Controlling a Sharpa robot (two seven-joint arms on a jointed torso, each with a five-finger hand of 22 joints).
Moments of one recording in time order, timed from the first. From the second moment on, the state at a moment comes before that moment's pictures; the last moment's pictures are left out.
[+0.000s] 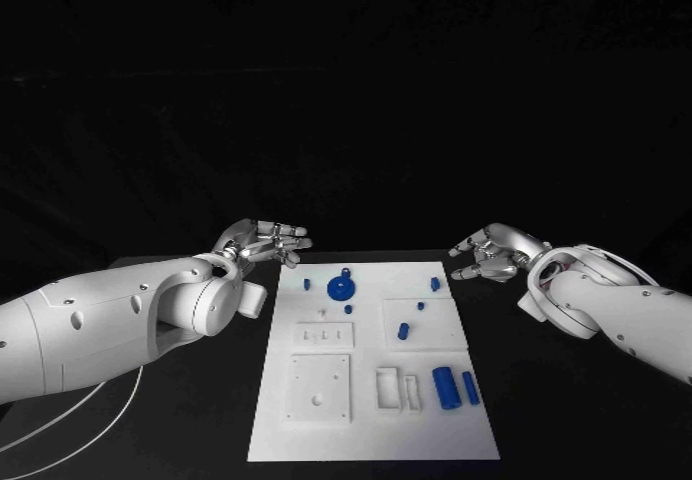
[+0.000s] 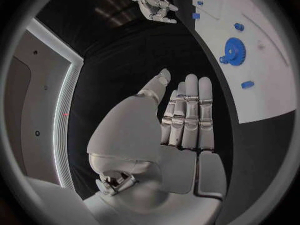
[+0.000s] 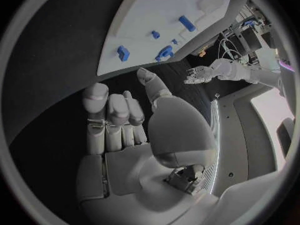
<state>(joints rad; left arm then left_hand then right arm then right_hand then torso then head) 1.41 -0.81 -0.21 1.42 -0.07 -0.43 0.27 1.39 -0.05 0.13 -0.14 0.16 1.00 0.14 0.07 0.07 1.23 0.08 0.06 0.06 1.08 0.03 0.78 0.26 0.10 0.85 0.01 1.06 0.38 1.16 -0.83 0.16 1.24 -1.27 -0.25 0.04 1.26 -0.08 0.07 -0.26 0.50 1.03 0.09 0.06 0.07 1.33 -0.01 1.14 1.29 1.45 -0.07 1.04 1.12 0.10 1.47 -0.09 0.76 1.31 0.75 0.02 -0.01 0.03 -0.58</state>
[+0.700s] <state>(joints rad) 1.40 -0.81 -0.21 1.43 -0.07 -0.40 0.28 1.39 -0.05 0.13 -0.15 0.16 0.99 0.14 0.07 0.07 1.13 0.11 0.06 0.06 1.08 0.03 0.78 0.26 0.10 0.85 0.01 1.05 0.37 1.11 -0.76 0.16 1.09 -1.24 -0.21 0.10 1.26 -0.08 0.13 -0.28 0.49 1.05 0.08 0.06 0.07 1.33 -0.03 1.14 1.30 1.45 -0.09 1.04 1.14 0.10 1.47 -0.11 0.75 1.31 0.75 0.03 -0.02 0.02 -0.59</state>
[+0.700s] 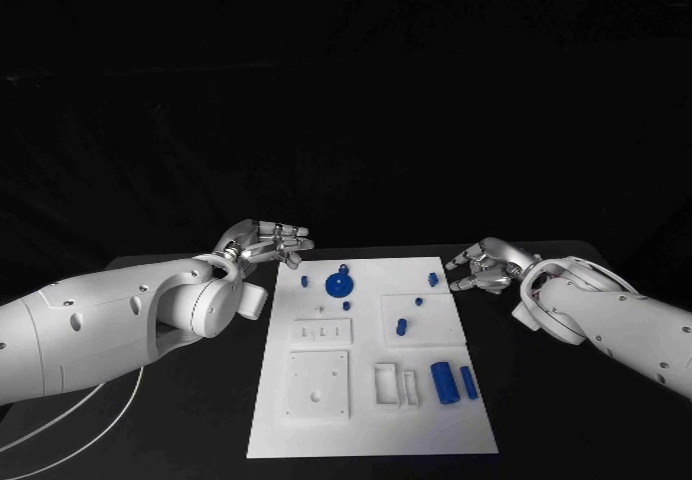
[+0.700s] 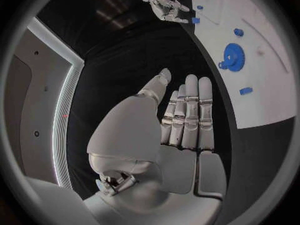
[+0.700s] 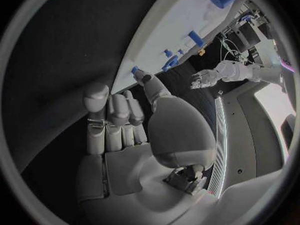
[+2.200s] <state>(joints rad) 1.40 -0.81 -0.21 1.43 -0.08 -0.39 0.28 1.38 -0.05 0.11 -0.15 0.16 0.99 0.14 0.07 0.07 1.13 0.11 0.06 0.06 1.08 0.03 0.78 0.26 0.11 0.85 0.01 1.06 0.37 1.08 -0.67 0.16 1.03 -1.25 -0.28 0.07 1.23 -0.07 0.17 -0.27 0.40 1.08 0.08 0.06 0.07 1.33 -0.02 1.15 1.31 1.45 -0.09 1.05 1.15 0.10 1.47 -0.11 0.75 1.31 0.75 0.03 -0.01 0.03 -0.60</state>
